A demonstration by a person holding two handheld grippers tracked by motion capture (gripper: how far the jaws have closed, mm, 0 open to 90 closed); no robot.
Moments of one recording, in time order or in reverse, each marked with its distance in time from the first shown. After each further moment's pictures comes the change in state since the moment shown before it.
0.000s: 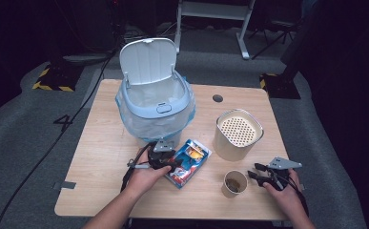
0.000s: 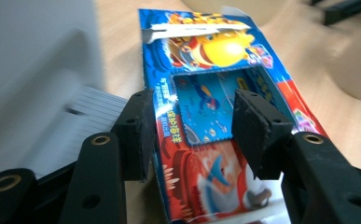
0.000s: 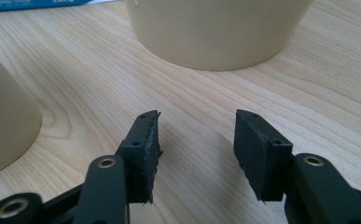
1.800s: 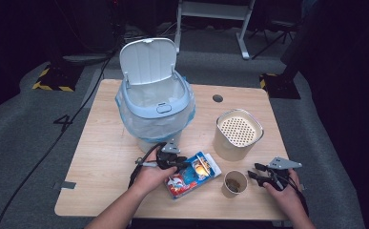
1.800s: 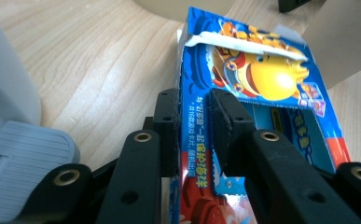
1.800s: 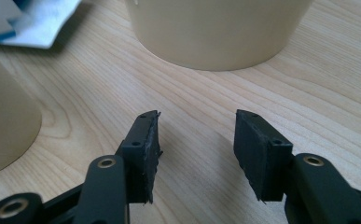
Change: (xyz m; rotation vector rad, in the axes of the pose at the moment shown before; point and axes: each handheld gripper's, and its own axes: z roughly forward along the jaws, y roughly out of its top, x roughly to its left) left arm -0.010 0.016 0.008 0.028 -0.123 0.080; right arm 0.000 0.000 0.000 0.000 0.000 0.000
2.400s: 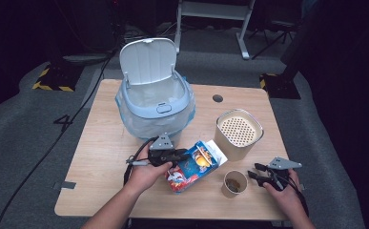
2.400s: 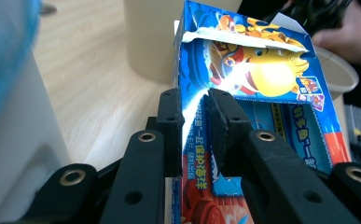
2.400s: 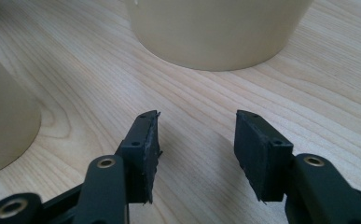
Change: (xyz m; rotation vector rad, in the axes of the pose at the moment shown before) left arm -0.006 0.017 -0.039 -0.221 -0.010 0.031; right arm 0.001 0.000 0.000 0.000 -0.004 -0.003
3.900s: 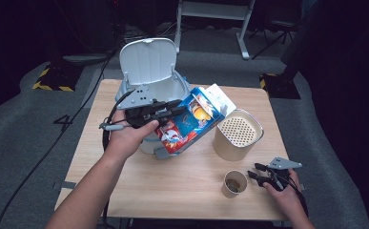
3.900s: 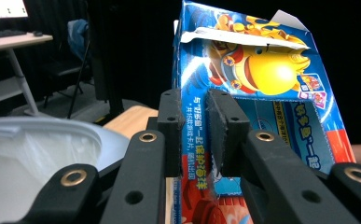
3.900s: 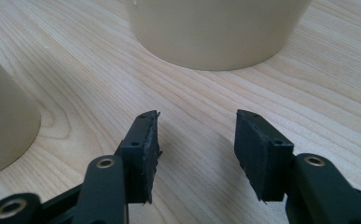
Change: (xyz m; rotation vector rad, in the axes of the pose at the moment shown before) left arm 0.003 0.134 -0.093 -0.268 0.046 0.155; right arm 0.000 0.000 0.000 0.000 0.001 0.005
